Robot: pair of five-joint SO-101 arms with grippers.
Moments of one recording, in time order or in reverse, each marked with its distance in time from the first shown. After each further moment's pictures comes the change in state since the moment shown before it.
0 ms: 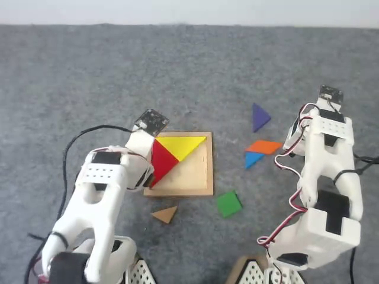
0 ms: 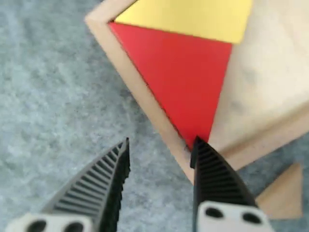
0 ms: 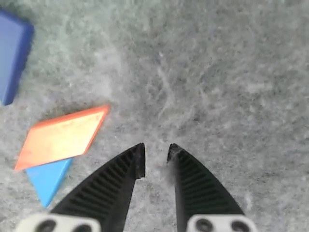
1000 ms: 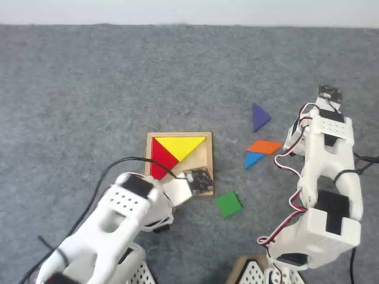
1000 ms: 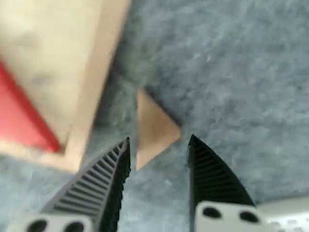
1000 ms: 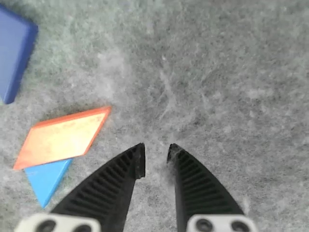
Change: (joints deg) left arm 23.6 -12.7 11.7 14.7 -12.6; right arm 0.0 0.0 0.0 -0.9 1.6
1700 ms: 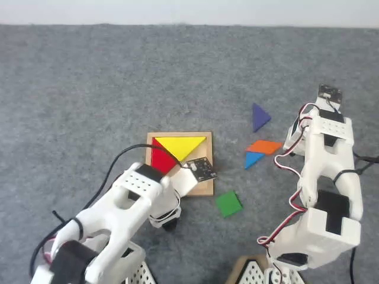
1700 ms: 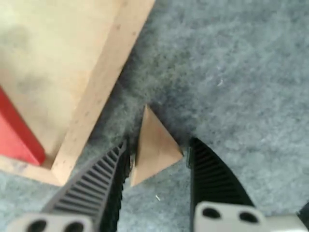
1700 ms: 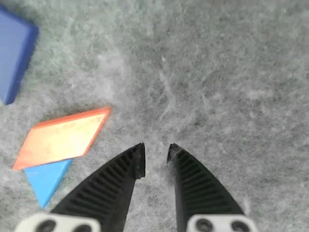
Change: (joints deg) left arm -0.6 16.5 -6.9 -3.4 9.1; right arm 0.0 0.0 0.4 -0.1 0.0
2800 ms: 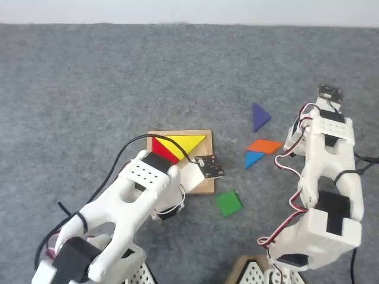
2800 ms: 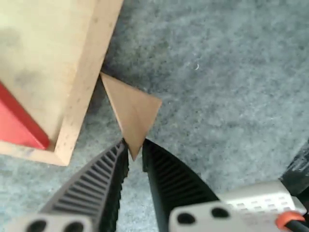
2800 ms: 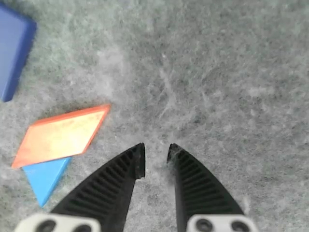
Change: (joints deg) left arm 2.2 1.1 -9.9 13.3 -1.4; right arm 0.1 0.0 0.0 0.0 0.0
